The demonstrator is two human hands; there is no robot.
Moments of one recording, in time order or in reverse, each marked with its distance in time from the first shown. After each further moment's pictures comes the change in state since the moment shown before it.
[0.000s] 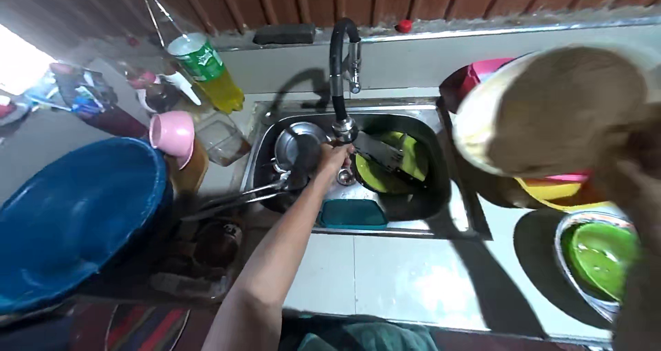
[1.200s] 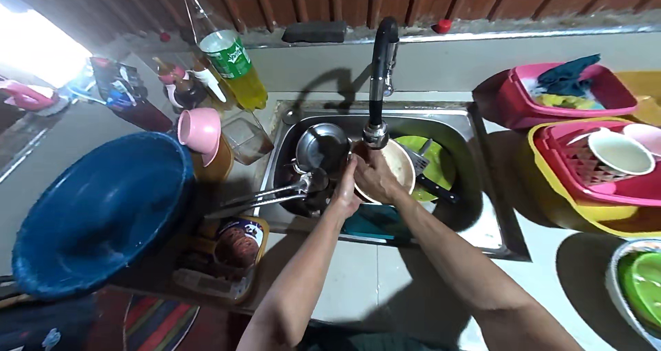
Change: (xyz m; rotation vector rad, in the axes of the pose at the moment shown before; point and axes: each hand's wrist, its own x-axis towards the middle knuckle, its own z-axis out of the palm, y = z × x) left_hand -0.039 -0.032 -0.031 -0.392 -0.129 -0.173; right_hand 0.003 -0.120 0.298 0.711 -0.549 0.042
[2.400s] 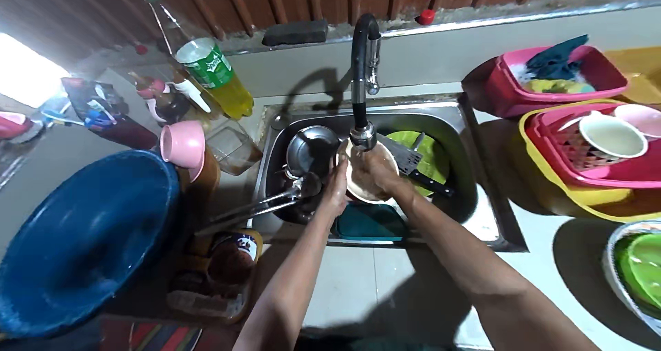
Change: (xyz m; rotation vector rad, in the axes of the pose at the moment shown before) left_hand 0.008 0.009 -0.003 0.278 0.093 0.025; right_hand 0.016 0.029 -0.020 -0.489 -0.149 -0.070
